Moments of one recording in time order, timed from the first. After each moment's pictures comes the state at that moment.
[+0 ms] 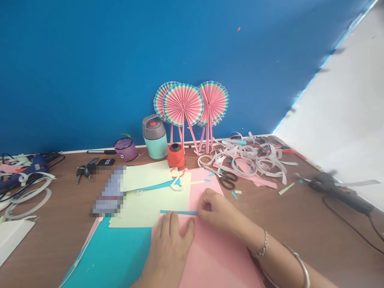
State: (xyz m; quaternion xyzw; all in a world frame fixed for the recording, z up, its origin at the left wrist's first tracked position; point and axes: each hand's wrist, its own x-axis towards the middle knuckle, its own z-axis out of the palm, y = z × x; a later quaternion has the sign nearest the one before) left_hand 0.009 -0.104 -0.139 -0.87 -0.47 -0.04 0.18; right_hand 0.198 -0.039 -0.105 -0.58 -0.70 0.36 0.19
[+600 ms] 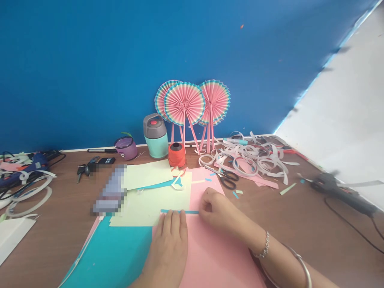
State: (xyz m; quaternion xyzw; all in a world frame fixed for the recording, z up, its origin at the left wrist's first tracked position) left_hand 0.013 -0.102 -0.136 -0.85 -0.46 -0.01 0.25; right_hand 0.194 -0.041 -0.098 -0.60 -0.71 0.33 0.17
